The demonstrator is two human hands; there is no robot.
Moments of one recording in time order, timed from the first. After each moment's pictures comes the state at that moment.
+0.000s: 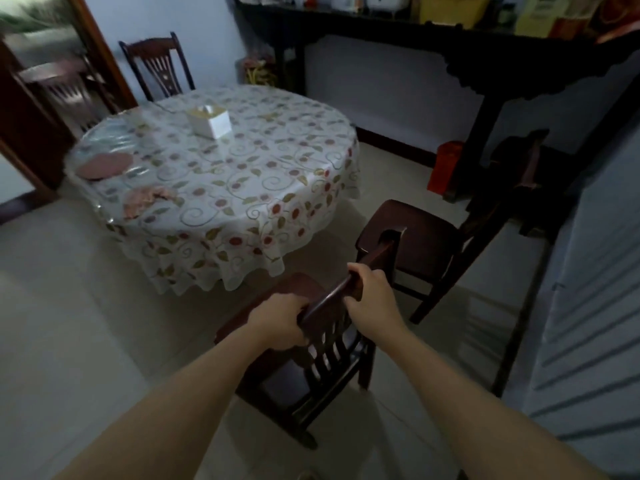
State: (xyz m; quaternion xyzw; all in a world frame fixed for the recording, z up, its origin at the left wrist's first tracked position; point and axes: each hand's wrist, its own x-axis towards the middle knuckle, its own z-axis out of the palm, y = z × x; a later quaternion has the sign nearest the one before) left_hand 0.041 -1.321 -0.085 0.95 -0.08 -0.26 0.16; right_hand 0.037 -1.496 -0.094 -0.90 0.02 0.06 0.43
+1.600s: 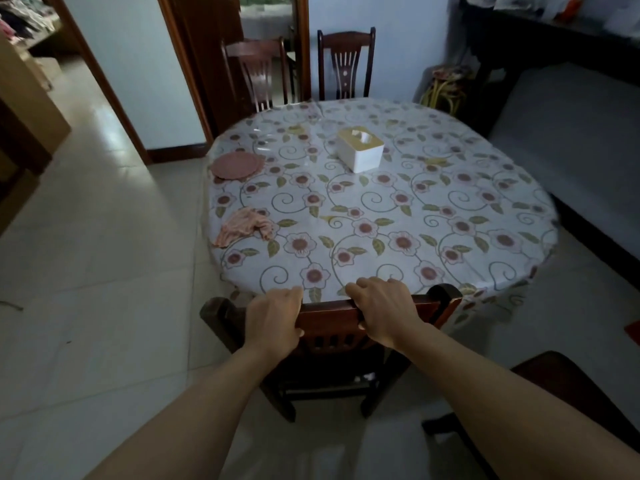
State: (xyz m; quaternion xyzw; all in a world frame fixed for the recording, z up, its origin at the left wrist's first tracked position) left_hand 0.348 -1.161 -0.117 0.98 0.21 0.05 0.03; right_hand 0.472 -1.306 -0.101 -0.86 -0.51 0.00 -0.02
